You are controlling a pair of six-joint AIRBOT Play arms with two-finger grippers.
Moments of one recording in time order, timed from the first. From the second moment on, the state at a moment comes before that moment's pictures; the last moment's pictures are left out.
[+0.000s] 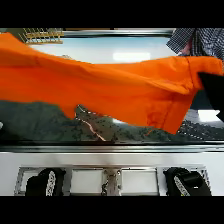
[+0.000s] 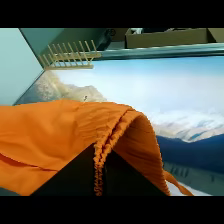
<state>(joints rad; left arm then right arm) 0.33 -0.44 1.56 0.91 -0.79 -1.45 0.16 -0.45 1.25 -1.14 1.00 1.65</state>
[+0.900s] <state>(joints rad) 0.12 -1.39 1.73 0.75 -0.90 -1.49 0.15 -1.08 1.29 -1.26 1.19 1.90</state>
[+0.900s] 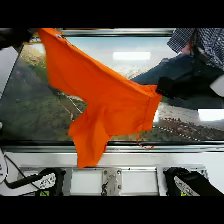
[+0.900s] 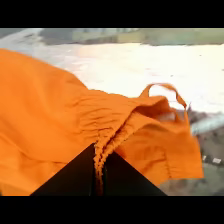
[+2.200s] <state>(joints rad) -0.08 -1.11 0.72 1.11 -0.96 -1.57 0.09 -1.36 1.07 -1.53 1.05 1.60</state>
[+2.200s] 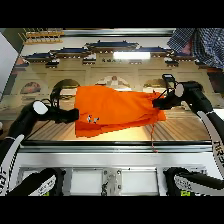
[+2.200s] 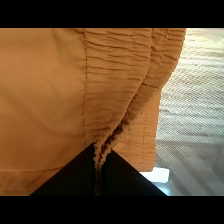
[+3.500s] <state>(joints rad) -0.12 -0.89 0.72 0.99 -1.02 -1.61 -0.50 -1.47 1.07 -0.95 1.23 1.10</state>
